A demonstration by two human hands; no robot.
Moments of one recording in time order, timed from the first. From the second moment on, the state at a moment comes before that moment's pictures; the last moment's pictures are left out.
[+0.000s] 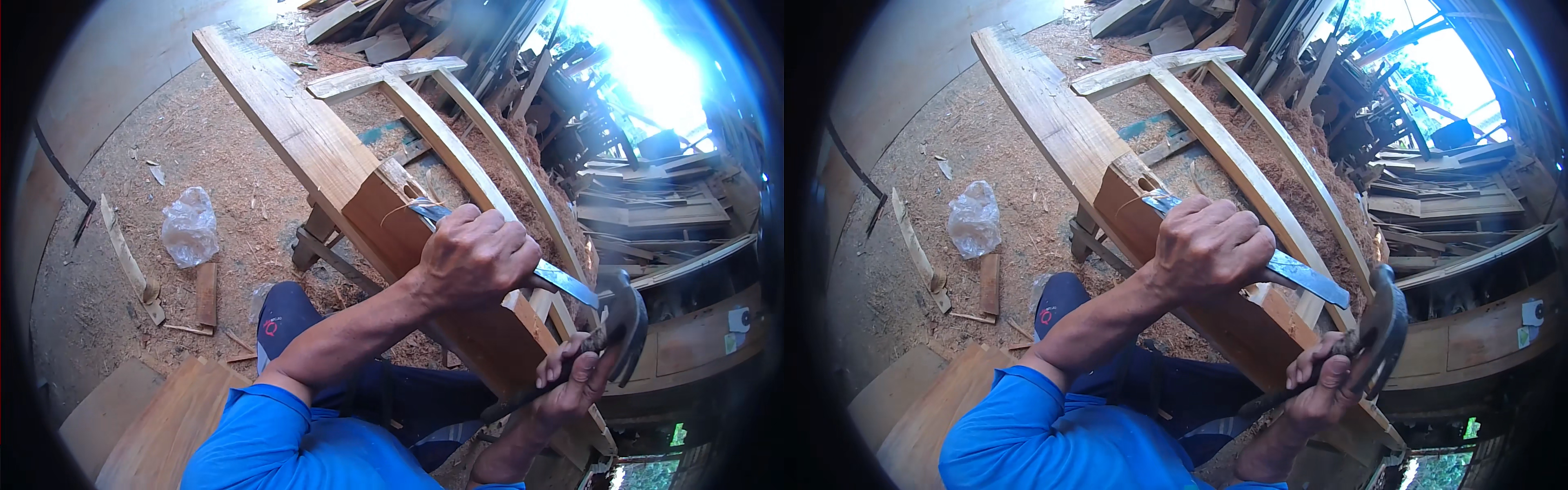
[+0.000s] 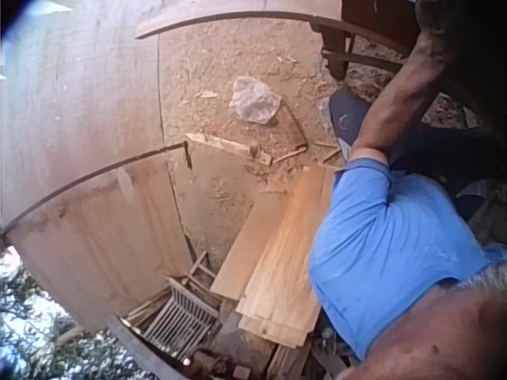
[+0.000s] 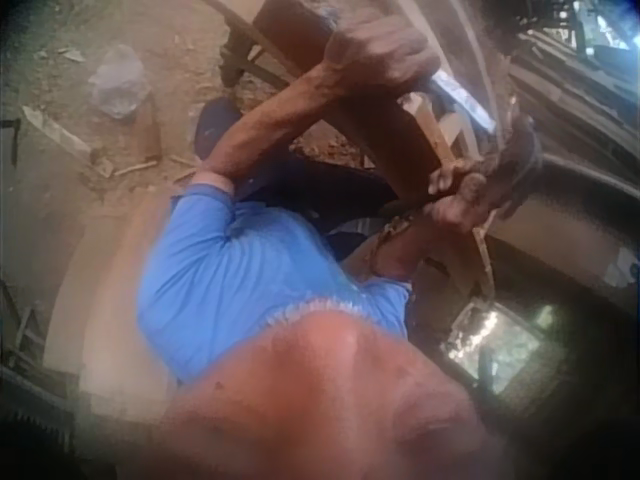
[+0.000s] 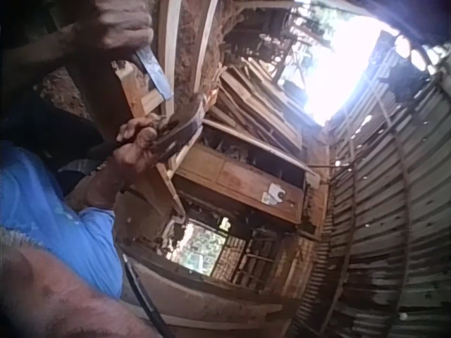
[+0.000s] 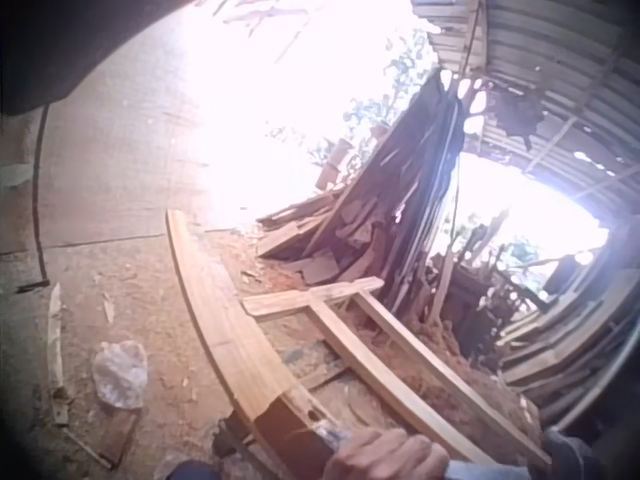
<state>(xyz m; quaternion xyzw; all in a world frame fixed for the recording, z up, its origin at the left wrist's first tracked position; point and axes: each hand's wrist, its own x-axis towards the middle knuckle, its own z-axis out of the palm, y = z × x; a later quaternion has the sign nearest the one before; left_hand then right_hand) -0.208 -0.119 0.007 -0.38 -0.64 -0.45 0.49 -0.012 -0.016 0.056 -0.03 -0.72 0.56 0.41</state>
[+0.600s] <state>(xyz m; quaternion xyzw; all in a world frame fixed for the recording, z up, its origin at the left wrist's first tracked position) -0.215 -0.127 0.003 -0.37 -0.65 -0.43 0.50 -0.019 -0.027 0.050 -0.02 -0.64 0.59 0.49</state>
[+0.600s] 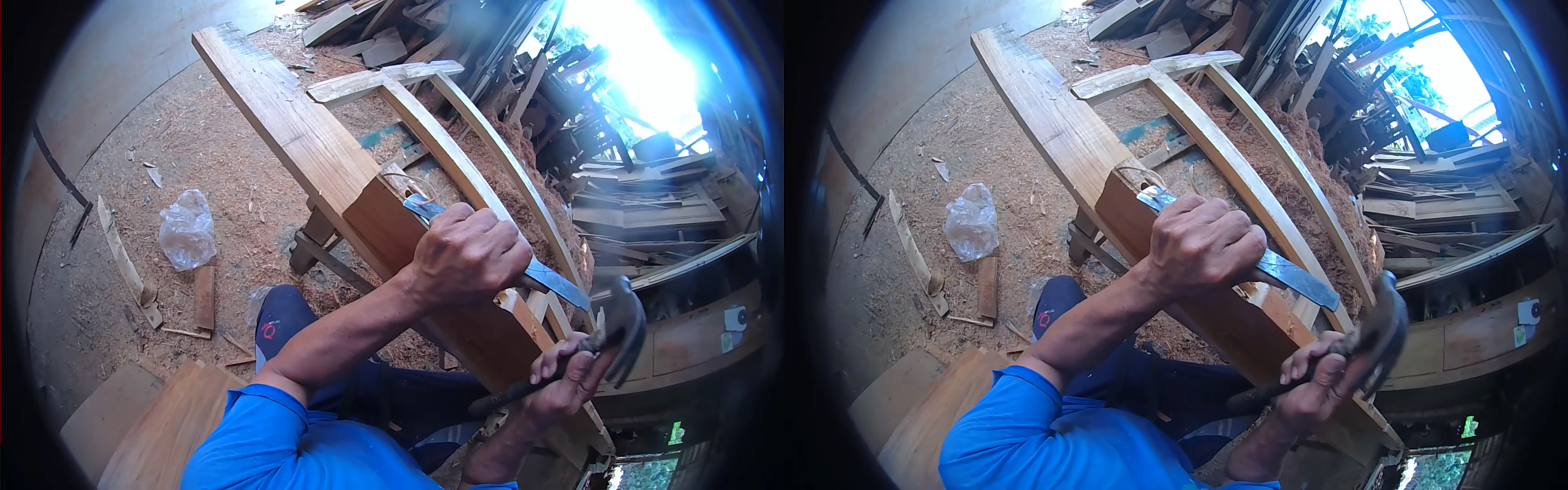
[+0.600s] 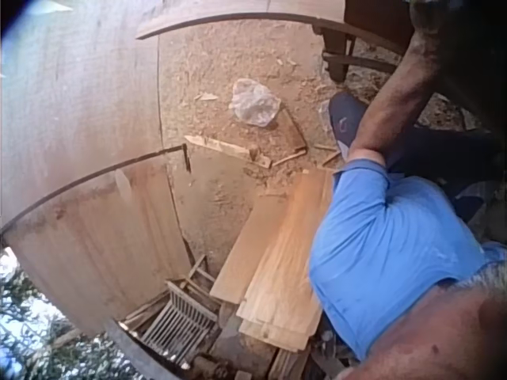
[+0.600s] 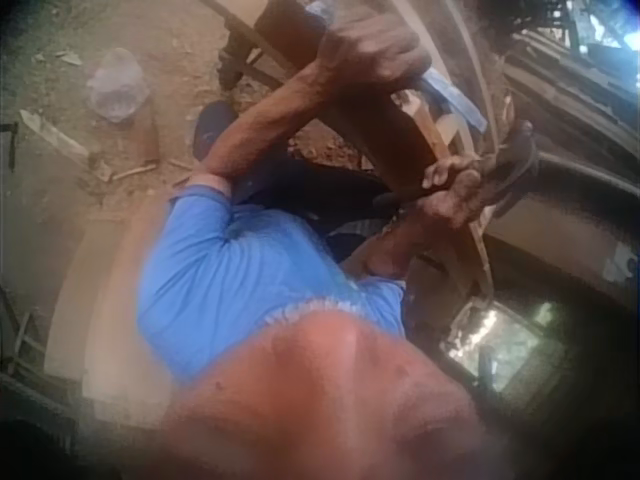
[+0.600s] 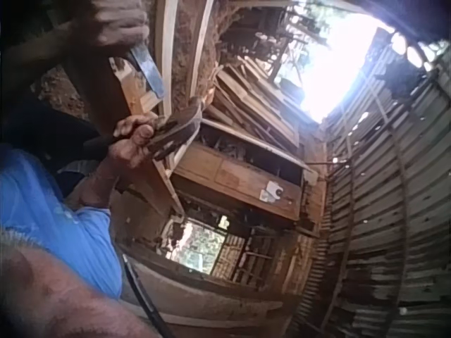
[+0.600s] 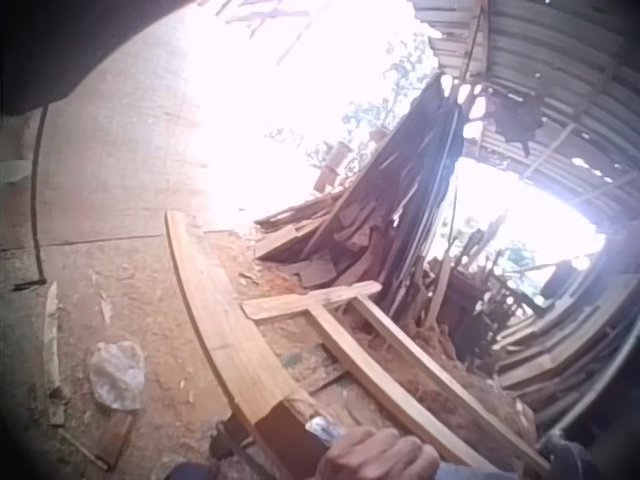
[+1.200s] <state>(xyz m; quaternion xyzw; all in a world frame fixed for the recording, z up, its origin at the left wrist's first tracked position) -0.218 -0.129 0.002 -0.38 -0.63 -0.44 0.52 -0.011 -0.040 0.035 -0.08 -0.72 0.56 0.40</state>
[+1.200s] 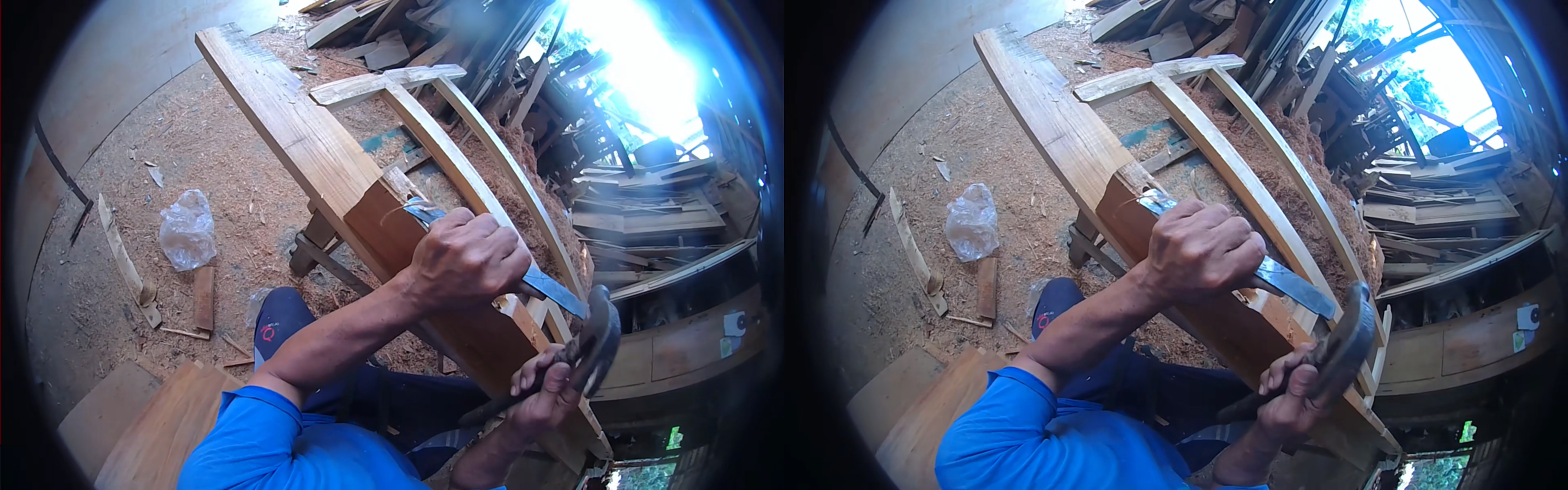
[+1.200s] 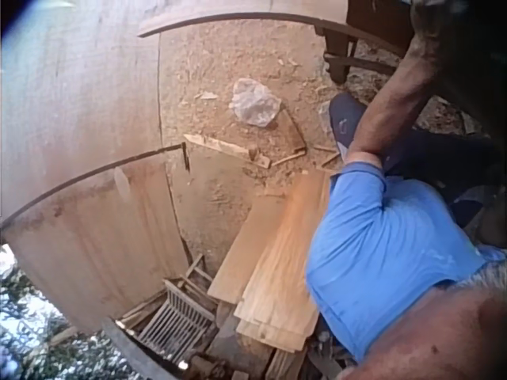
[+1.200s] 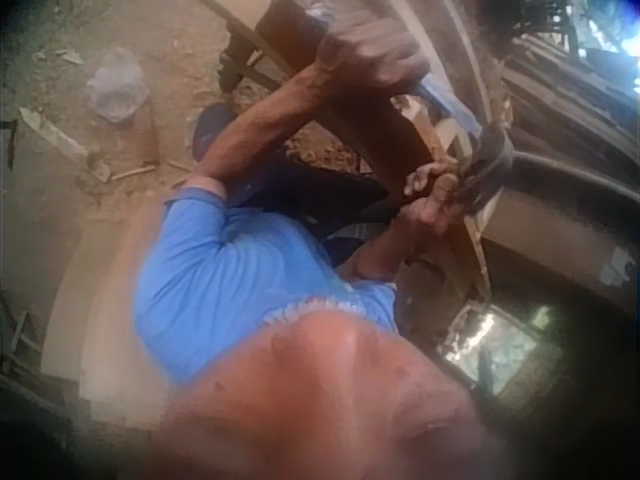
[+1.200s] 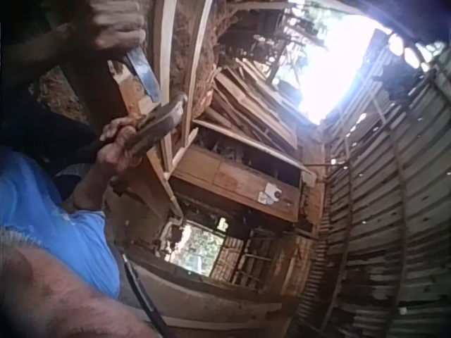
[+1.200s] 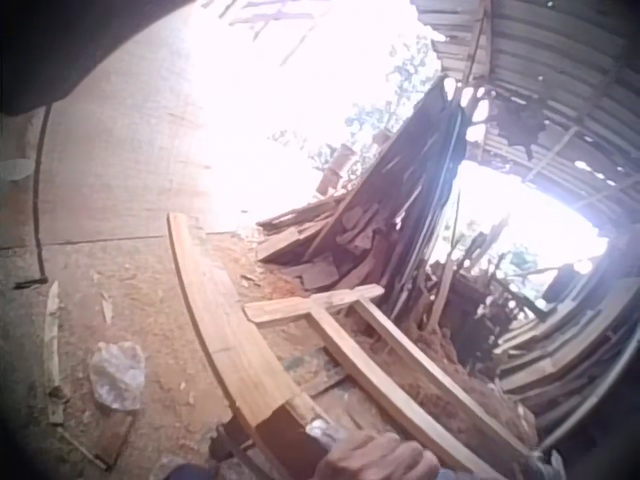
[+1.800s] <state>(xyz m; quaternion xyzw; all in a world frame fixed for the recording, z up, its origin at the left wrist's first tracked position) -0.222 -0.132 0.001 -0.39 -0.64 -0.42 0.51 -0.013 -0.050 0.024 -0.06 -0.67 0.57 0.47</state>
